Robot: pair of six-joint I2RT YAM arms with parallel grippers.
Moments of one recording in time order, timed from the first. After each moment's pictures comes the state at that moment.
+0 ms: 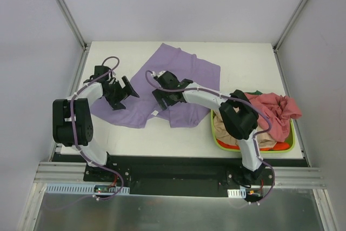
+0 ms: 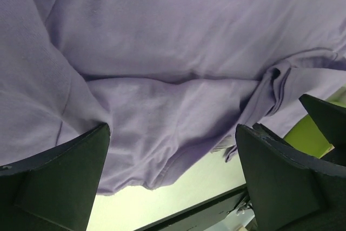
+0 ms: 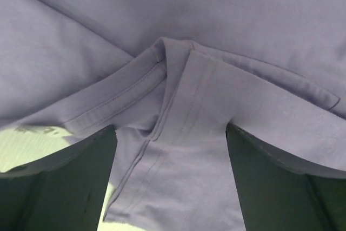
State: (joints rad) left arm 0.06 1.64 1.00 -0.50 0.46 -0.58; right arm 0.86 2.05 1.57 -0.51 0.14 0.16
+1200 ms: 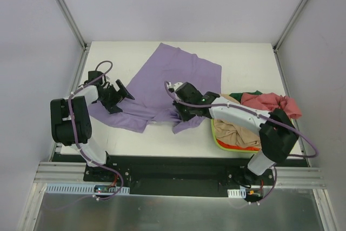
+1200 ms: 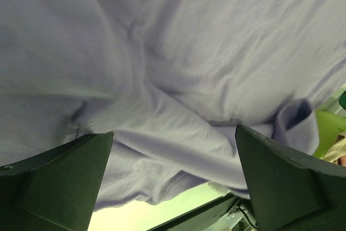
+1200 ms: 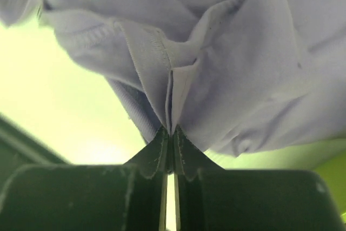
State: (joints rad) left arm 0.15 1.68 0.94 -0.46 0.46 -0.54; right arm 0.89 1.66 1.20 -0.55 0.08 0.23
